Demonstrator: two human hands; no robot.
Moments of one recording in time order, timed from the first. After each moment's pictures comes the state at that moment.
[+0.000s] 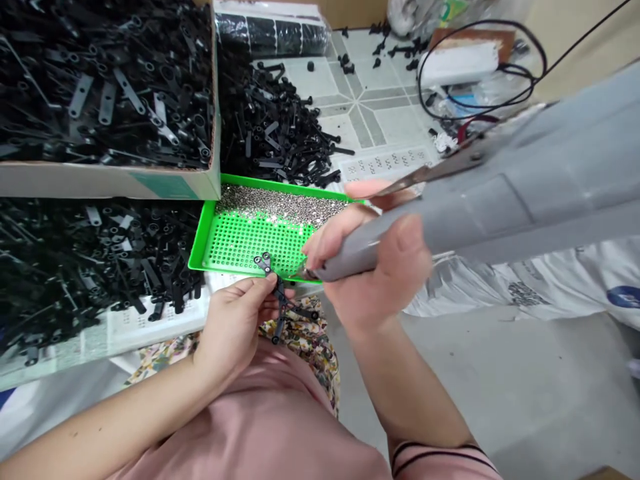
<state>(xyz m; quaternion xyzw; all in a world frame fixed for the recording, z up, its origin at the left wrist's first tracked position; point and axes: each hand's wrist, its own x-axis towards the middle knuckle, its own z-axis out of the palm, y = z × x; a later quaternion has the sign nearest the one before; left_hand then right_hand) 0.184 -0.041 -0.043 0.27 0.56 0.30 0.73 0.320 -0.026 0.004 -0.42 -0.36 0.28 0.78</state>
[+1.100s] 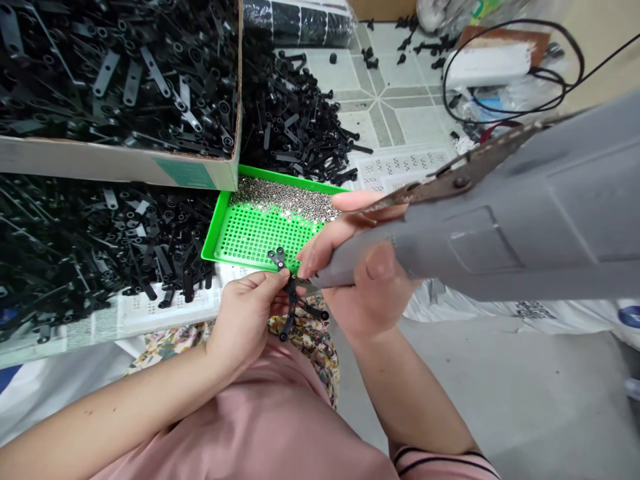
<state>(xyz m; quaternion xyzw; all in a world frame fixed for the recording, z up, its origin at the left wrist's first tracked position) 0.182 -0.041 -0.047 0.30 0.55 0.29 0.72 0.303 -0.028 -0.003 -0.40 -0.42 0.31 0.75</state>
